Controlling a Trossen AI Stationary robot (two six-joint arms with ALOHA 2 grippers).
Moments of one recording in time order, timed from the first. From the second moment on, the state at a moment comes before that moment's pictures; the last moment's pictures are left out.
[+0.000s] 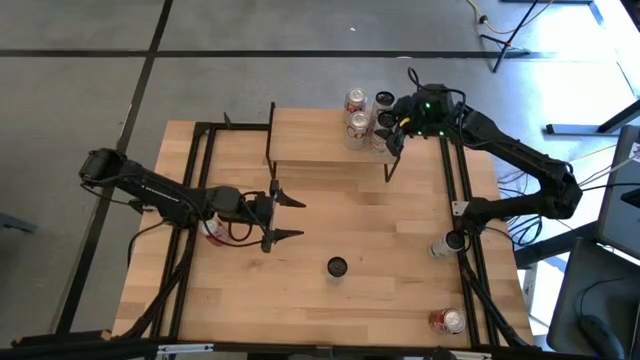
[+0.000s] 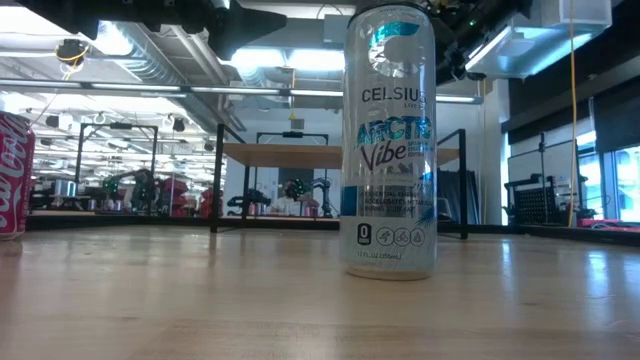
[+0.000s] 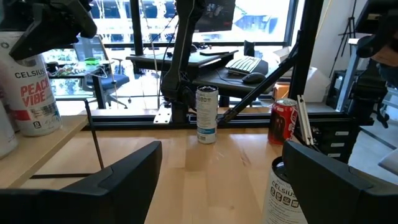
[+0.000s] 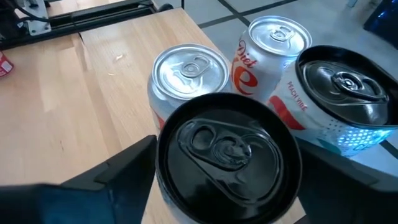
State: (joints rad) left arm -0.19 1.20 0.53 0.64 -0.17 -0.02; right arm -0.64 1.22 1.19 -0.55 -0.11 -0.14
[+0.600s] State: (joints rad) left arm -0.19 1.20 0.53 0.64 -0.17 -0.02; right arm -0.59 1.16 1.43 -0.87 -0.17 -0.05
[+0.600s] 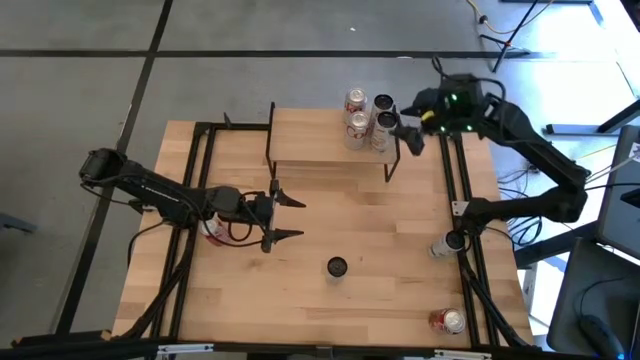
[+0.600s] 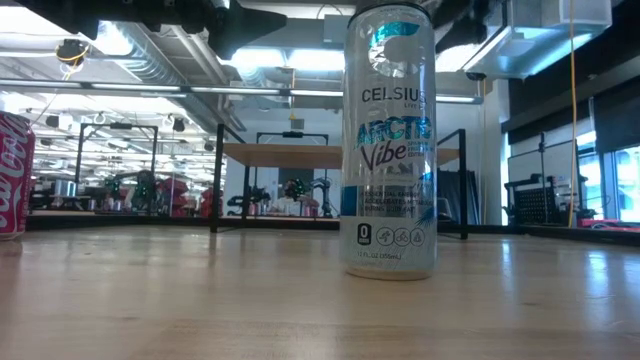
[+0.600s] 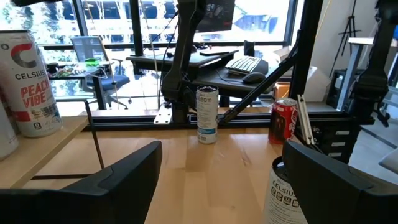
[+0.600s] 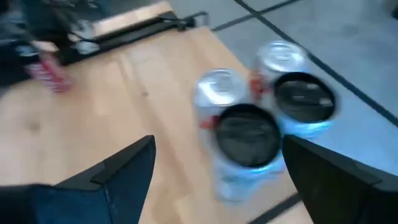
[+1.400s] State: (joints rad) left arm -0.35 1.43 0.58 0.65 -0.32 -0.26; right arm 0.34 1.03 0.70 0.03 -0.01 0.10
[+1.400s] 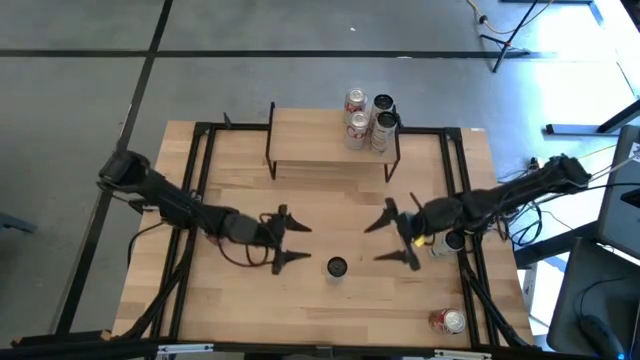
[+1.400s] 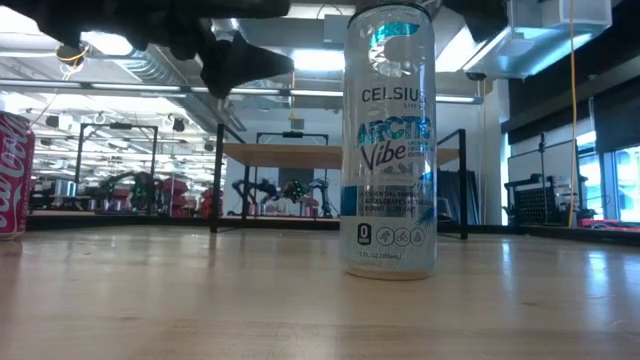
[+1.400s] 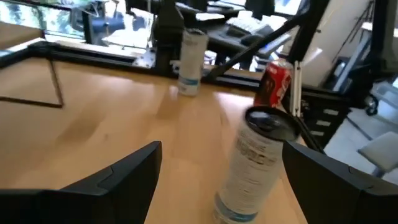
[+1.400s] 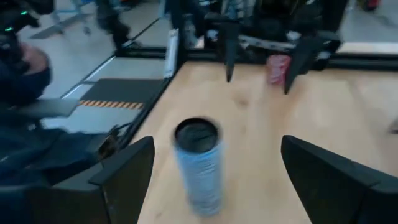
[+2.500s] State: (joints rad) left arm -0.58 1.99 1.32 0.23 -1.01 -0.42; right arm 0.62 1.31 0.68 0.00 0.37 0.34
